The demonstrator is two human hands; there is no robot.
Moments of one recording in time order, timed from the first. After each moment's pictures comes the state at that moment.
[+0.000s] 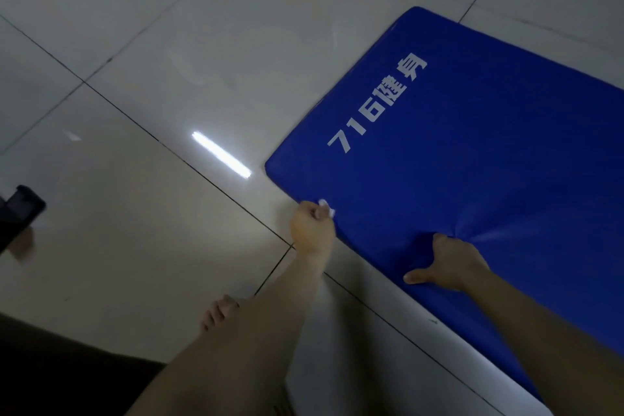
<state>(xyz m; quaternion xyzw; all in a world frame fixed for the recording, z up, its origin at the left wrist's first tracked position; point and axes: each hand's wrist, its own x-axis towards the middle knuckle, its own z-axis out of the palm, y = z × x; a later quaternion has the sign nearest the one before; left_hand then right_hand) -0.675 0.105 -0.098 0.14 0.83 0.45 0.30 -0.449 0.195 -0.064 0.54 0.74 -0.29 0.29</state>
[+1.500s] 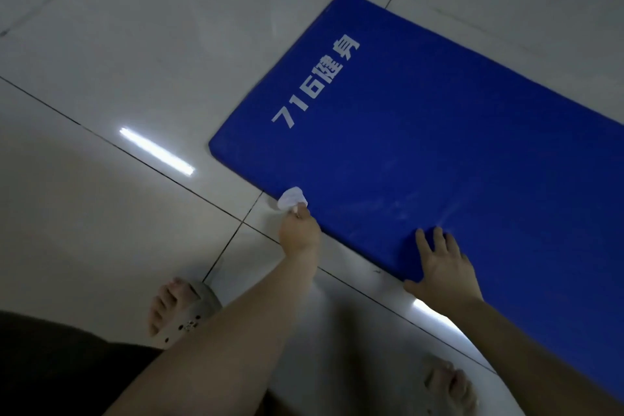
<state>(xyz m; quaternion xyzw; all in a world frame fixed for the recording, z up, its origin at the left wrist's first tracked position) -0.595 0.086 -0.085 0.06 0.84 0.35 0.41 -0.347 0.105 -0.045 0.55 0.79 -0.08 0.27</state>
